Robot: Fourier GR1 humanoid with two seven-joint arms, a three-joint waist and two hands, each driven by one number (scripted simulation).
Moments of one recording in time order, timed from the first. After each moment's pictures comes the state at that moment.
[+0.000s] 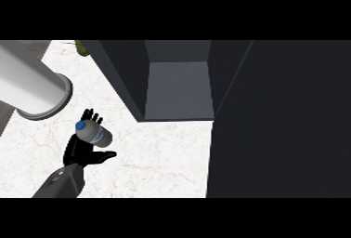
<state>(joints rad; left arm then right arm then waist) -0.49 0.21 0.31 -0.21 0.19 -0.38 -0.78 0.60 -0.11 0.30 -2.18 -0.24 0.13 -0.21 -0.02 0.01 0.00</state>
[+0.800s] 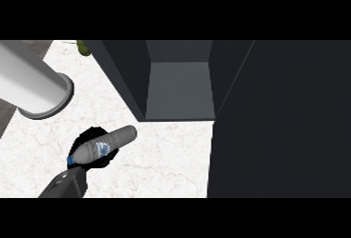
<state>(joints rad) -0.47 0.19 0.29 -0.21 0.18 -0.43 -0.80 0.60 -0.11 0.32 -2.17 -0.22 0.12 -0.21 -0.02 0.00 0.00</state>
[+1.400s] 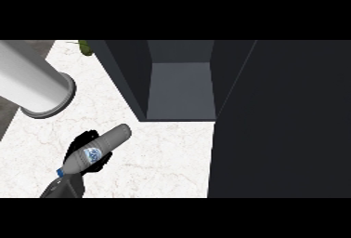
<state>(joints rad) -0.41 0.19 0.33 -0.29 0.27 -0.54 -0.70 0.64 -0.11 0.35 -2.17 -0.20 0.10 -0.24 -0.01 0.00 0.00</state>
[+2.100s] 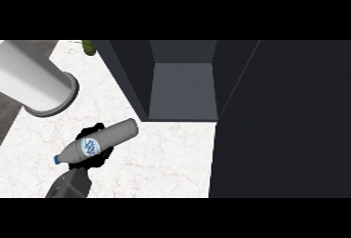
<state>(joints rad) -0.28 0.10 0.27 -0.70 0.39 -0.53 -0.44 0.59 -0.12 0.34 -2.17 -0.21 0.09 -0.22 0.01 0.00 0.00</state>
